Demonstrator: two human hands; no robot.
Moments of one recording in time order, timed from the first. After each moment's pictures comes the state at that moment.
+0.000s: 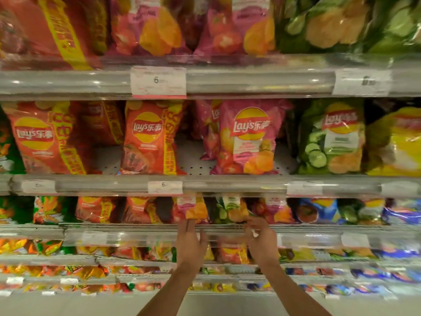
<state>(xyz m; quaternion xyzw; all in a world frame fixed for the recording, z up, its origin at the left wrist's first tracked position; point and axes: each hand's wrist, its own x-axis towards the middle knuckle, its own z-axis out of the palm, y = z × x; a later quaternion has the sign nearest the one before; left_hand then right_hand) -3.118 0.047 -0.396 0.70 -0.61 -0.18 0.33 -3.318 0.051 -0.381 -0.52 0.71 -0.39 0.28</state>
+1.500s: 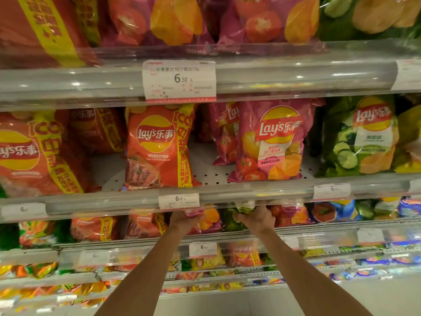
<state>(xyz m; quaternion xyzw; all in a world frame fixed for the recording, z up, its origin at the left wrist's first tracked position) -3.043 -0.074 -0.389 0.66 -0.43 -0.51 0.34 -3.277 -0.048 -0.375 -0.48 0.82 -0.18 0.28</state>
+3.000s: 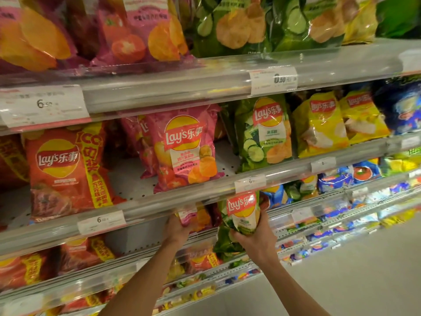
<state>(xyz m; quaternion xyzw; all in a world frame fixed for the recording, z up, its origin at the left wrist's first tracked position) -3.185 -0.057 -0.395 0.64 -0.60 -0.42 0.25 -3.380 0.080 -0.338 -0.38 0.79 -0.40 0.27</state>
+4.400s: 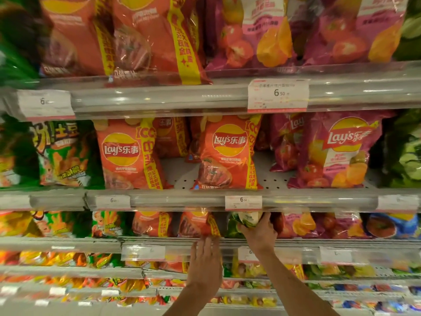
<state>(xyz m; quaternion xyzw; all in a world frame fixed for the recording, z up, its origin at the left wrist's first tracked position) -2.957 0.046 -0.406 0.64 -0.76 -0.06 0.03 -3.123 -0.025 -0.379 -0.48 0.78 -0.32 0.26</state>
